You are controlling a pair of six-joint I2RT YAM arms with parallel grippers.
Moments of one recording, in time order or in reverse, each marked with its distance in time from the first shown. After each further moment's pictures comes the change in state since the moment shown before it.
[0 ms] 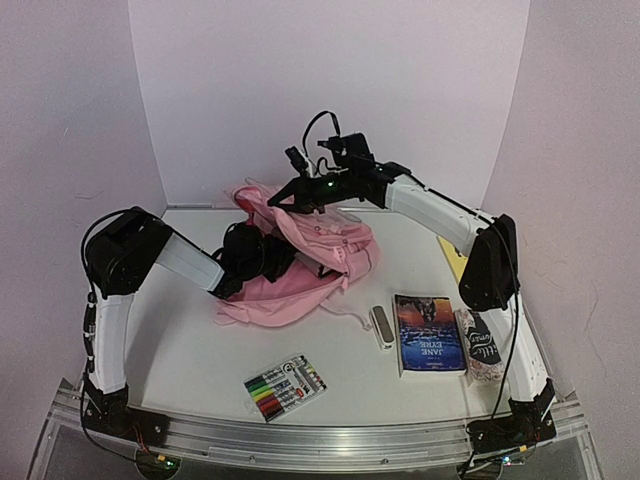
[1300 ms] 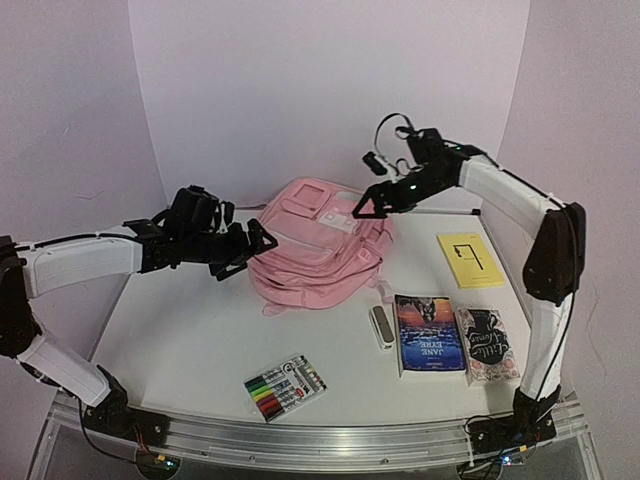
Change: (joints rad) left arm -0.026 -0.725 -0.109 -0.943 0.047 0.496; right arm -0.250 -0.334 -0.404 -0.368 0.199 -0.595
